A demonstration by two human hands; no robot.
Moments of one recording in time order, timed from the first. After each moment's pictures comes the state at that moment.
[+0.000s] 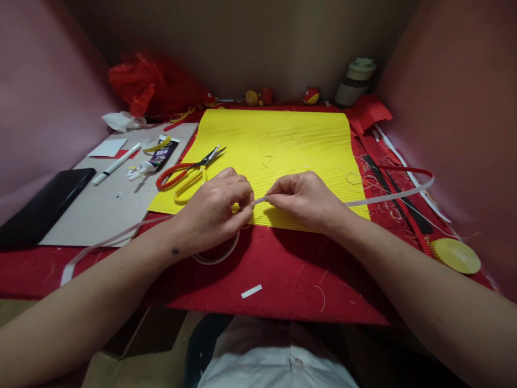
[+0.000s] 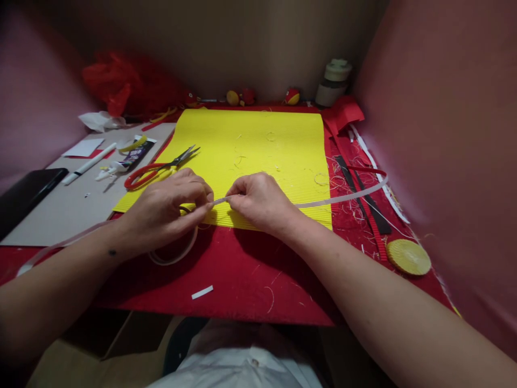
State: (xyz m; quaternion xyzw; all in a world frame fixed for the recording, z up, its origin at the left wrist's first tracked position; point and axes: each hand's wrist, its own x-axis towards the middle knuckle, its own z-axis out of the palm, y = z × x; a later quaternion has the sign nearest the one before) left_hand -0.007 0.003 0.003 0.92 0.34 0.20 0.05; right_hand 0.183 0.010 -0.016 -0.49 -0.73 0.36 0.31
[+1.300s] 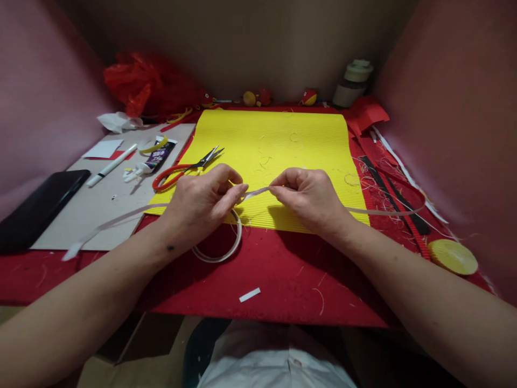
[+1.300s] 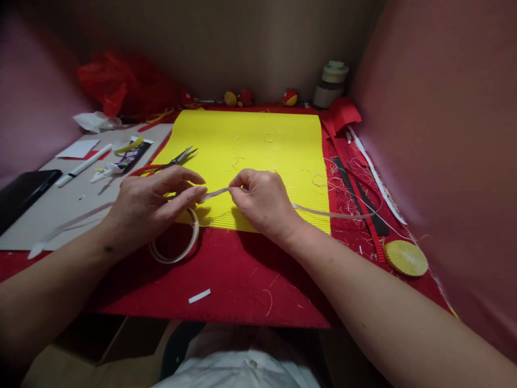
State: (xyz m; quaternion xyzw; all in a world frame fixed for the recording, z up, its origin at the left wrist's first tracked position) left_hand -0.009 0.003 0.002 0.82 0.50 0.25 0.03; right_hand 0.184 0.008 -0.019 -0.52 -0.71 0.26 0.39
